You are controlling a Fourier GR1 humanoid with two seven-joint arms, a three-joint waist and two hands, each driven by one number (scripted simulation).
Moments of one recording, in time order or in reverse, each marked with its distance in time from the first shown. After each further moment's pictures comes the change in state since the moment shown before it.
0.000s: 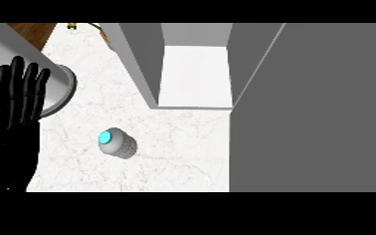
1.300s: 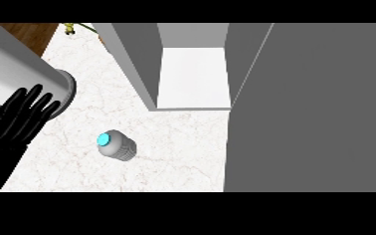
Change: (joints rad) left arm 0.125 0.203 0.168 0.108 0.581 -0.421 0.216; right arm 0.505 -0.025 0.232 -0.339 -0.157 0.220 0.027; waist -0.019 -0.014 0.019
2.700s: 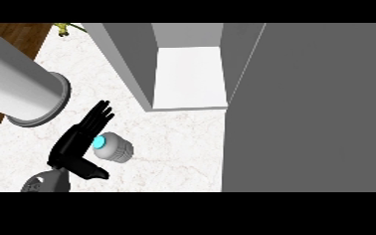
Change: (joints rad) left arm -0.259 -0.080 -0.055 1.000 -0.399 -0.148 -0.497; right arm 0.364 -0.064 0.120 -0.057 0.107 0.061 -0.282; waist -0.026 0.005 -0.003
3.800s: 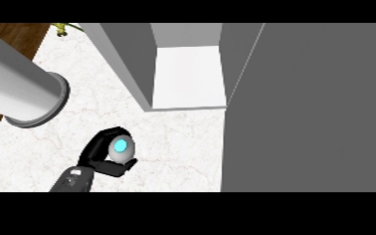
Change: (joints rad) left arm -0.201 -0.038 -0.096 0.547 -0.260 0.179 -0.538; right arm 0.105 -0.068 0.010 0.001 0.018 0.012 -0.141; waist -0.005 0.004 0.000
